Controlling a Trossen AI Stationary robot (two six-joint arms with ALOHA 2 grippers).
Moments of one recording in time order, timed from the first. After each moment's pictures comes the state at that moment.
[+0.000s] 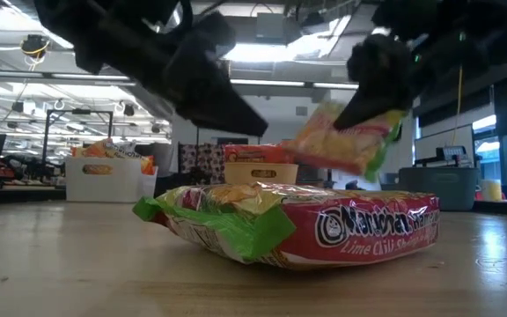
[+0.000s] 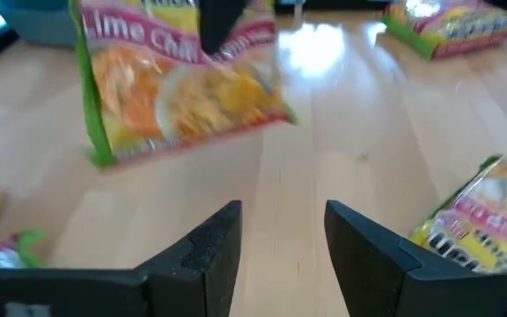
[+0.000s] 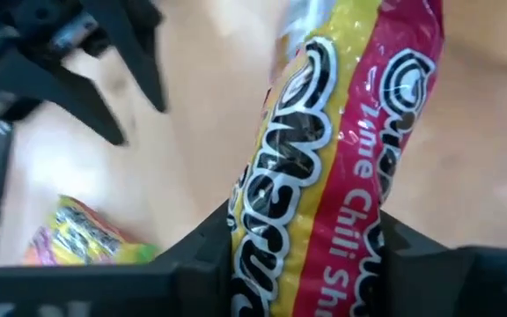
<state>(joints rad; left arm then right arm) -0.18 1.68 0.73 0.48 -0.27 -0.12 -0.04 1.28 0.55 0.12 -0.02 0.54</state>
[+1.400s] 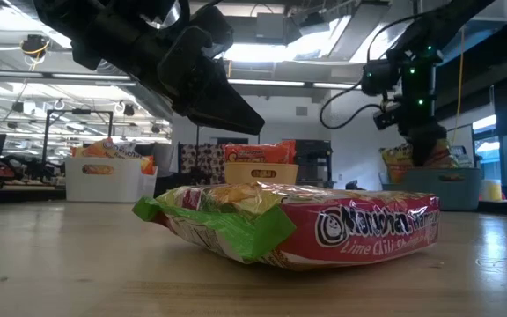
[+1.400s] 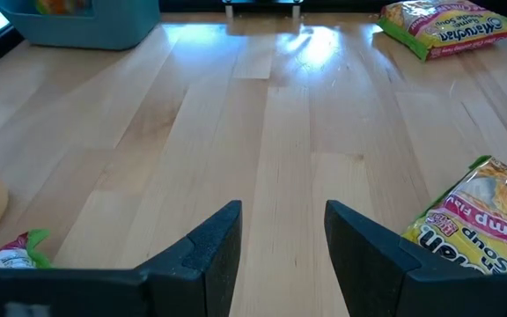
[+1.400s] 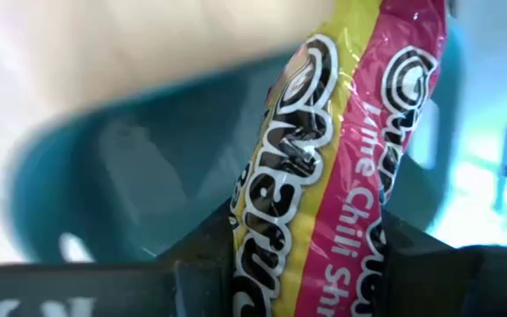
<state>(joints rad) -0.18 1.64 0.74 0.43 -0.27 -0.12 -0.81 1.38 0.93 -0.88 0.36 -0.56</state>
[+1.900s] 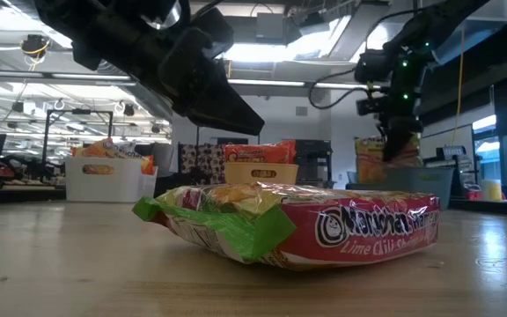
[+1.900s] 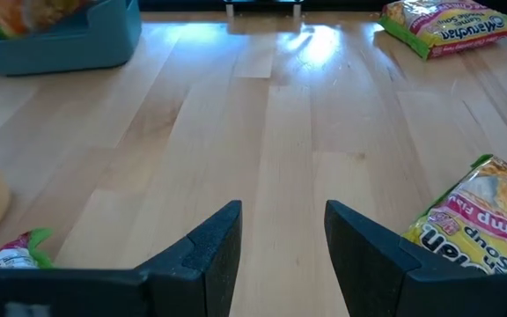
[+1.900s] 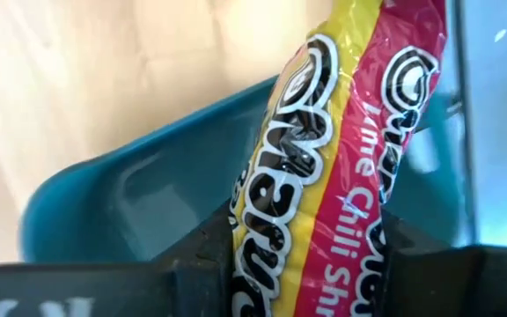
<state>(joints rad) -0.18 1.64 0.74 0.43 -0.27 -0.12 -0.81 1.39 0.95 -0.72 0.12 -0.66</state>
